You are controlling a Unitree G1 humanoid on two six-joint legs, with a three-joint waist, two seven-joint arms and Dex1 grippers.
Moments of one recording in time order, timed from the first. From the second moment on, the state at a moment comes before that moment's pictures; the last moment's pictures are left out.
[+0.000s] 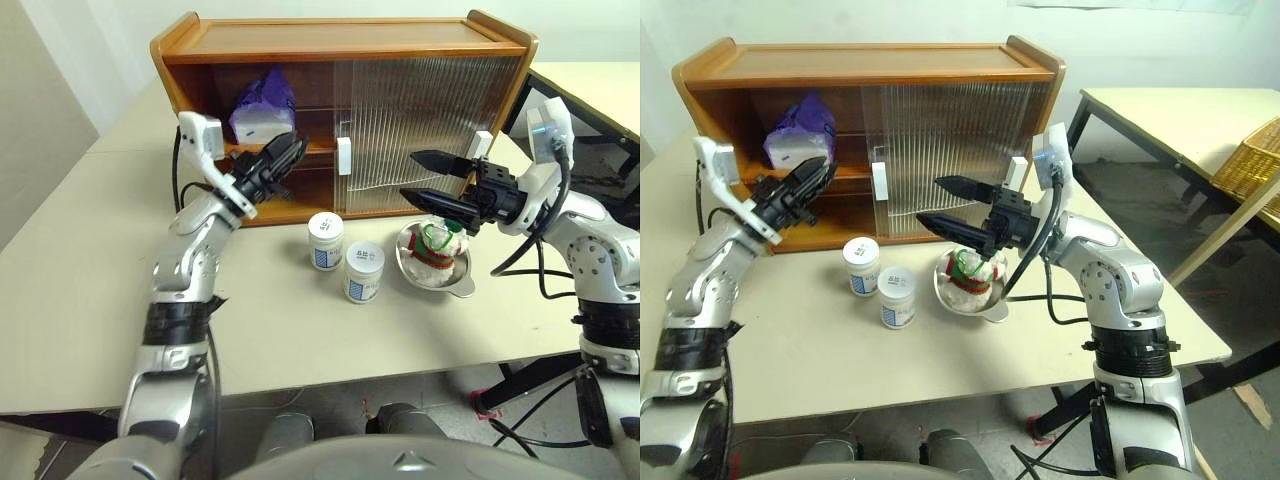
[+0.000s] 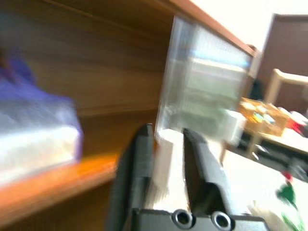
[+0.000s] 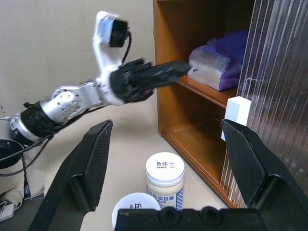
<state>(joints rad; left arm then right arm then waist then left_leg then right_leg) -0.44 0.37 0.14 0.02 -0.52 0.26 -0.70 -0.51 -0.55 -0.09 -0.13 0.74 0.59 1.02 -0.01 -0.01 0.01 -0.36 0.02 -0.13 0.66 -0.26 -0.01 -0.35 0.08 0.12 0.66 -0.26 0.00</state>
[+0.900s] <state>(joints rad) -0.18 0.49 0.09 0.24 -0.43 0.02 -1.06 -0.53 -0.56 -0.09 -0.13 0.74 0.60 1.03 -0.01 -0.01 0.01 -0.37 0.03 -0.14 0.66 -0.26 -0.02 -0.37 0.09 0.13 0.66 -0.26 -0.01</state>
